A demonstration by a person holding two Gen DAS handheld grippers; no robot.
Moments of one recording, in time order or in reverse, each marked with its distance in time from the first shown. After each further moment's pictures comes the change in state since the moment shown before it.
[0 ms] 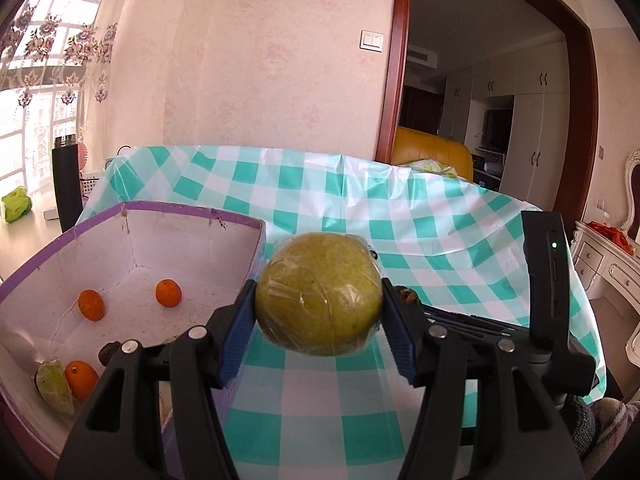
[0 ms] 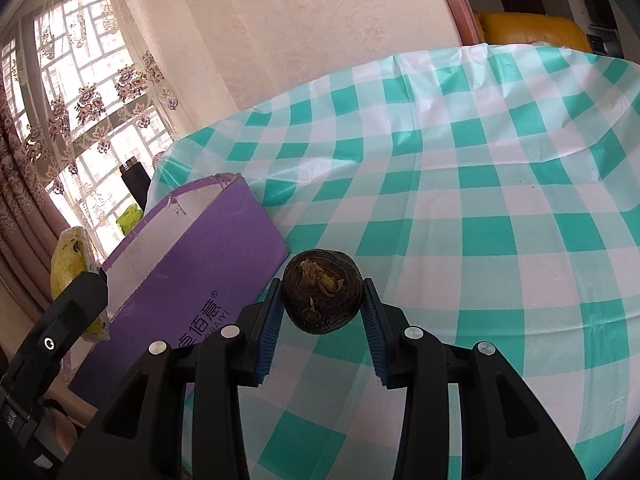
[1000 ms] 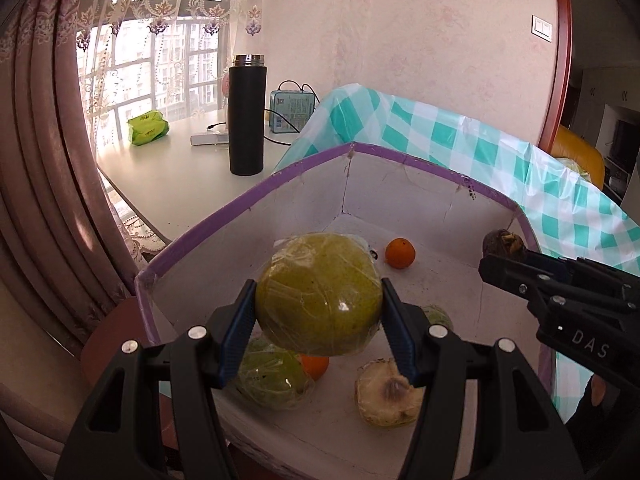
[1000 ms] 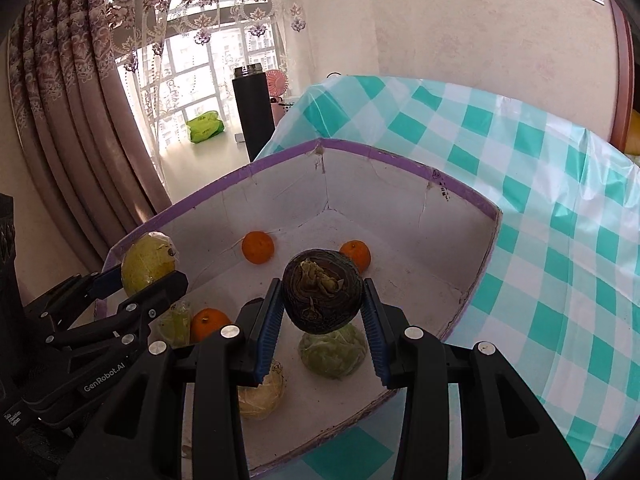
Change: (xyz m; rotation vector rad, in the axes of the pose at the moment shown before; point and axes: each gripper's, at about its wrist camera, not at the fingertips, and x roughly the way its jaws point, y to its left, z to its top) left arm -0.024 0.182 -0.006 -0.215 0.210 0.459; right arm 0.079 0.197 0.019 -0.444 0.183 0.104
